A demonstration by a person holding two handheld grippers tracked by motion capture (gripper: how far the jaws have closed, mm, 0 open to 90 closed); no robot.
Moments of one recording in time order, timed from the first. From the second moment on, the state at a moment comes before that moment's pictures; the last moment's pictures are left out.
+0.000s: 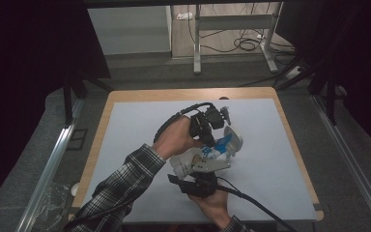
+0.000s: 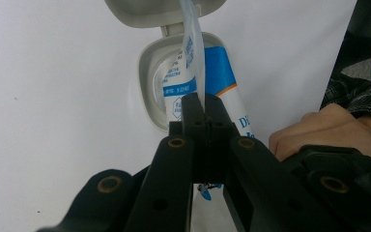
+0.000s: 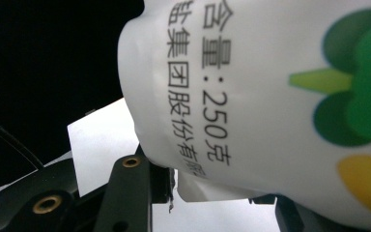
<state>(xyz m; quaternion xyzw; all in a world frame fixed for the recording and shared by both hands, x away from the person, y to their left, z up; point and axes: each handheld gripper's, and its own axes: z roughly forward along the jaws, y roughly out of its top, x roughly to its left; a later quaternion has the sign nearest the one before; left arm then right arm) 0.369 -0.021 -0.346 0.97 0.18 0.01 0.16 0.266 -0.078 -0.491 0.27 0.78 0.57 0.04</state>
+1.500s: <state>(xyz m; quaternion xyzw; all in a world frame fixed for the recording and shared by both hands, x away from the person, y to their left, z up) 0.370 -0.023 -0.347 0.97 0.17 0.01 0.15 0.267 -0.078 -0.488 0.26 0.77 0.57 0.04</state>
